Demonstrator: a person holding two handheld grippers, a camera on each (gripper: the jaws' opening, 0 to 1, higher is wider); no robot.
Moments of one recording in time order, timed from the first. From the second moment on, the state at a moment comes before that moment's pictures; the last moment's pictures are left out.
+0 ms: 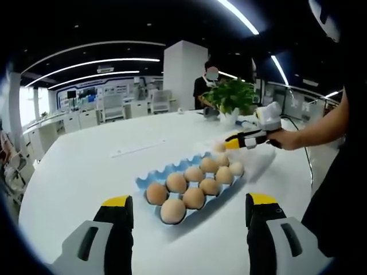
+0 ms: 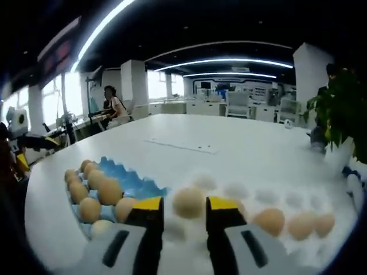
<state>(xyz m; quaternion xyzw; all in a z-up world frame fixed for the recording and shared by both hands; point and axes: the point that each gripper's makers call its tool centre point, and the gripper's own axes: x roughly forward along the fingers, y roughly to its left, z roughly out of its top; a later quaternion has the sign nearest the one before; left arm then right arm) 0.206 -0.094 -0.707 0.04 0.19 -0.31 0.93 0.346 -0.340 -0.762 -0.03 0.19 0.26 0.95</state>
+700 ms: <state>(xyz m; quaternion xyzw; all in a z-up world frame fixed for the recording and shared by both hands) 0.207 -0.093 -0.709 0.04 0.19 -0.31 0.93 0.358 -0.334 -0.775 -0.14 0.19 0.22 0.95</state>
